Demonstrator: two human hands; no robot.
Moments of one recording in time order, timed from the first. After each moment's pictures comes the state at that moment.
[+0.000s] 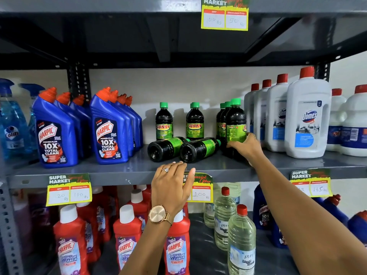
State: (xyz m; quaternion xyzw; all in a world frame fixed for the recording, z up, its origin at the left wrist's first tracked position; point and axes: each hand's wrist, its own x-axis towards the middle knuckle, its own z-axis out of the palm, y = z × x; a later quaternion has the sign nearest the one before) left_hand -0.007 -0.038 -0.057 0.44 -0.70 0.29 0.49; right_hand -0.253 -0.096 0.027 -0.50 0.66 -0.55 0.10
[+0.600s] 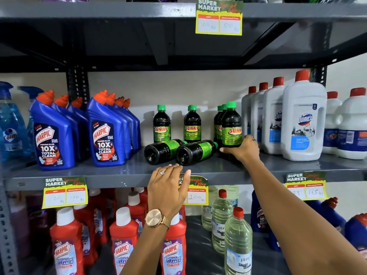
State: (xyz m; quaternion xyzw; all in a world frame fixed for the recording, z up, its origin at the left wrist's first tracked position) left_hand -0.010 -0.032 -0.056 0.46 -0.70 0.26 0.49; right_hand -0.250 -0.088 0.028 -0.50 0.69 -0.52 0.06
